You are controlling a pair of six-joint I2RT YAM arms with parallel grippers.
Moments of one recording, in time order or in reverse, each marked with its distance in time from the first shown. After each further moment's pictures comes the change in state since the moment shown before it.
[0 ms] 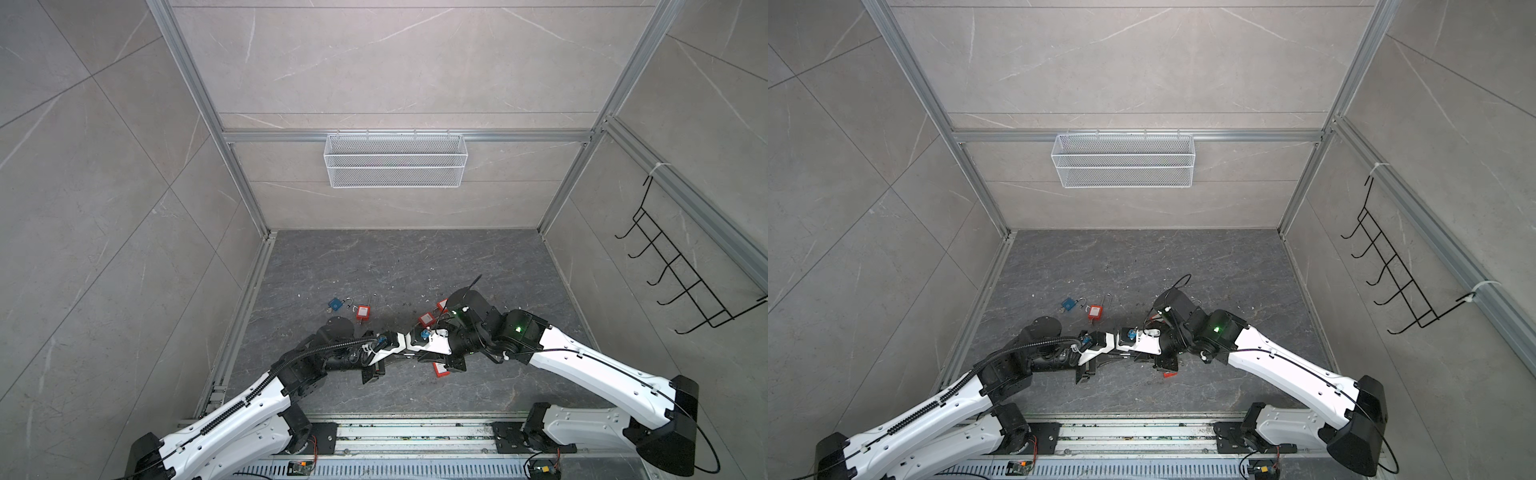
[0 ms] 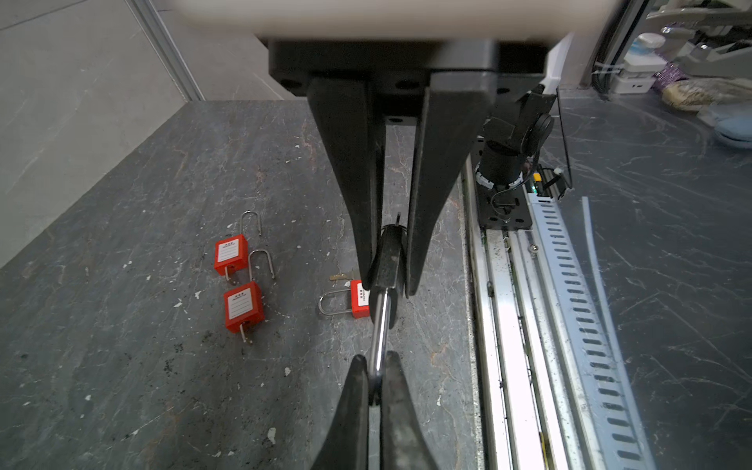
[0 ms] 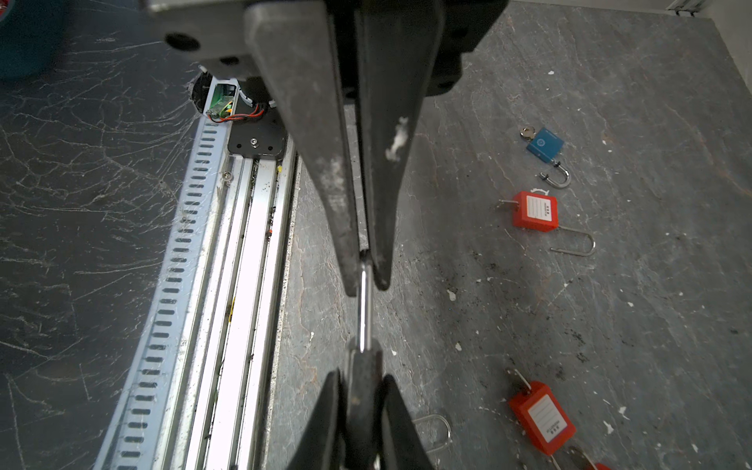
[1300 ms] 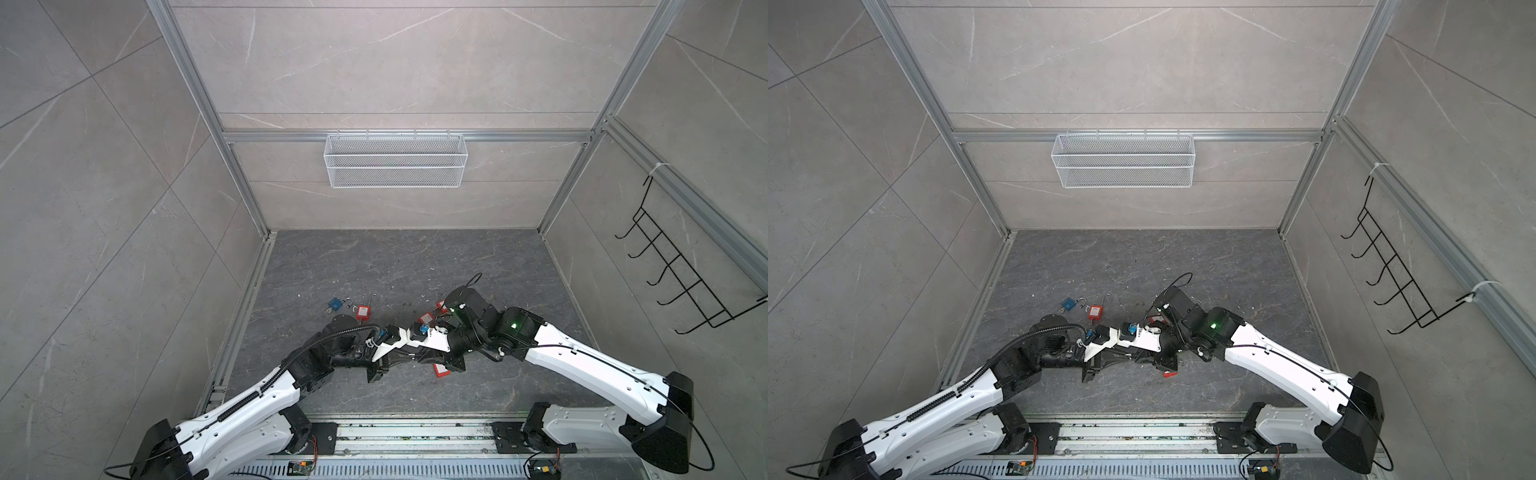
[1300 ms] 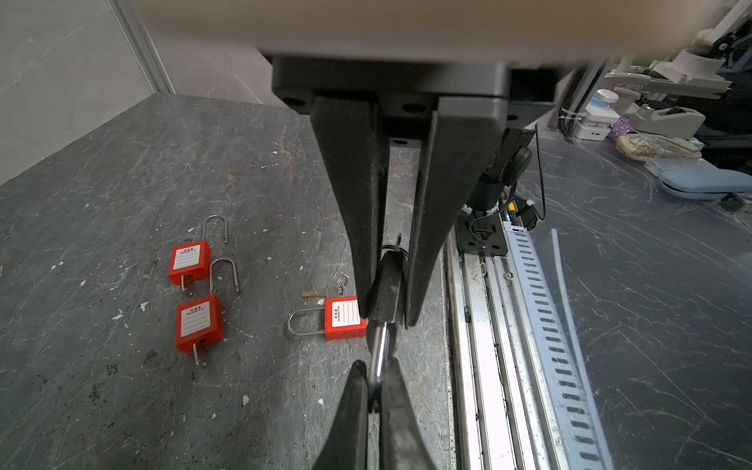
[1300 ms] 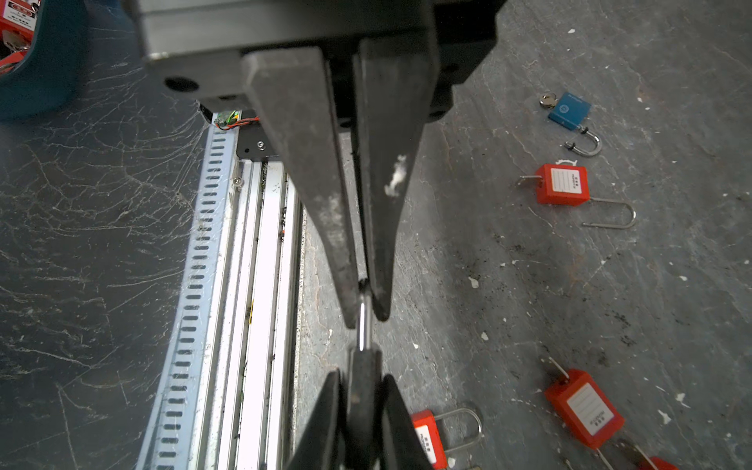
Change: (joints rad) left arm 0.019 0.069 -0.049 0.135 0.088 -0.086; right arm -0.020 0.027 -0.001 -0.005 -0.041 0.070
